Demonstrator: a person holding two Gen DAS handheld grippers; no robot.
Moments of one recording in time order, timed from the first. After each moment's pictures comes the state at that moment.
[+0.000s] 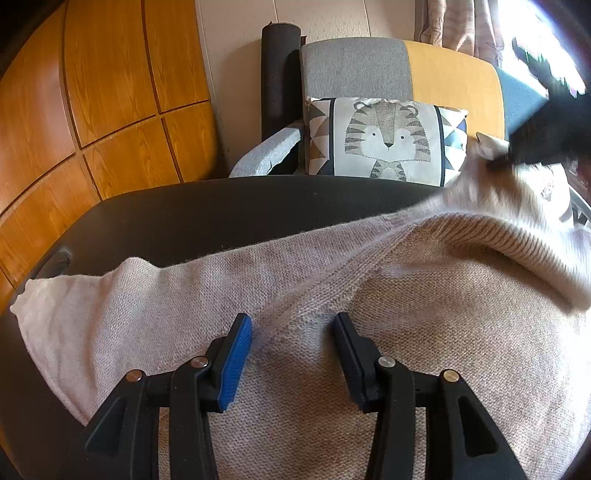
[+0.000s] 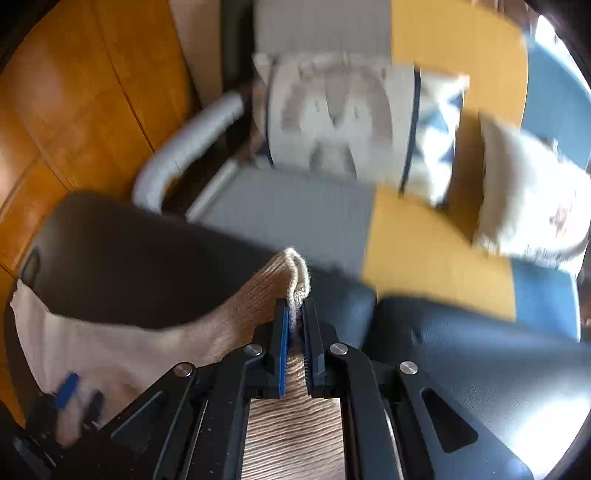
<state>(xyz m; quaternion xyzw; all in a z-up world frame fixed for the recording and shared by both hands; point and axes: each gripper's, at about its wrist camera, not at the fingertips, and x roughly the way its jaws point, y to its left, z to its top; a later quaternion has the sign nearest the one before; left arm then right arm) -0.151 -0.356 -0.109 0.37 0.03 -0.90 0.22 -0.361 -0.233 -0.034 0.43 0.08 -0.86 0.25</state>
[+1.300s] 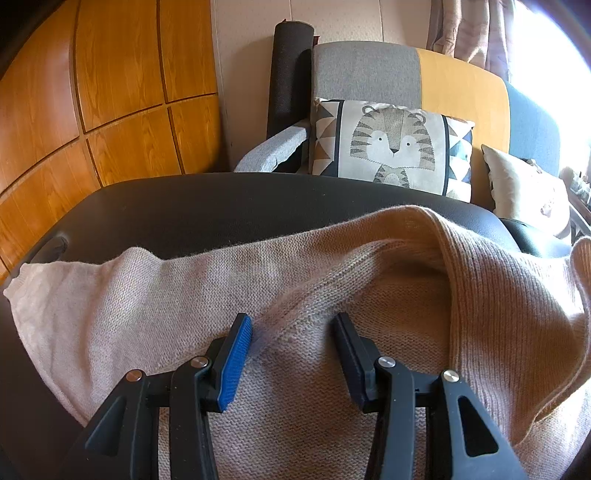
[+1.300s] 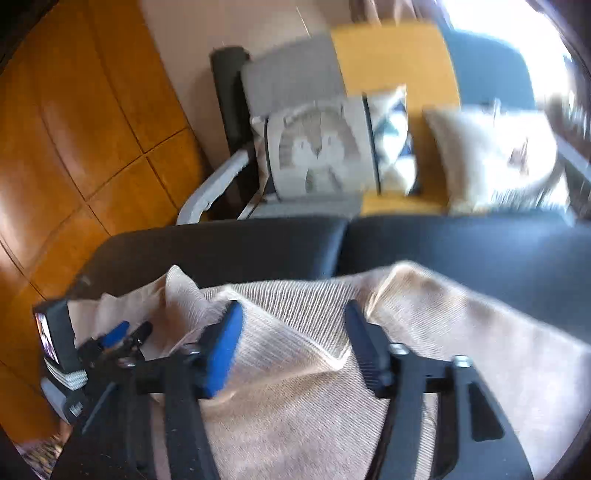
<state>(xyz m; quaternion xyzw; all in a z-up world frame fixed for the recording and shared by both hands) -0.145 -0.365 -0.107 0.36 0.06 -0.90 0.22 -0.244 -0.125 -0.059 0.41 -0.09 -0.87 0.27</state>
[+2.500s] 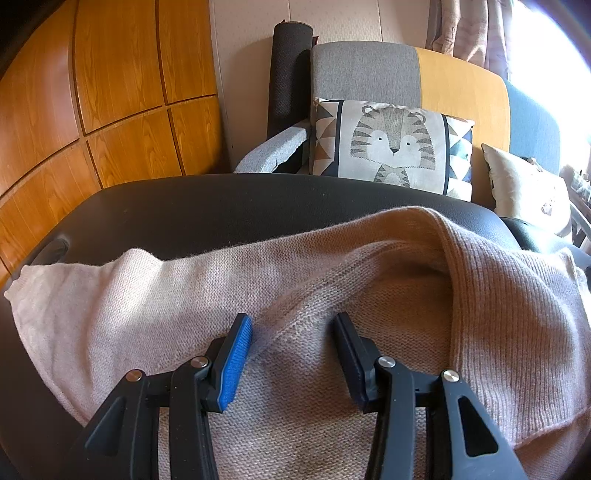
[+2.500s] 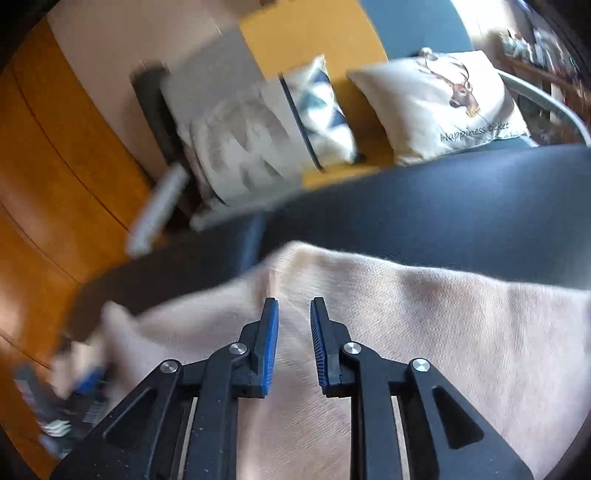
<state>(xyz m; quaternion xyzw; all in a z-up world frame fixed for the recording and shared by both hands) -0.147 -0.364 -0.106 0.36 0.06 -0.90 0.22 -0.247 -0.077 -0.083 0.39 -0.17 -0.89 0.20</state>
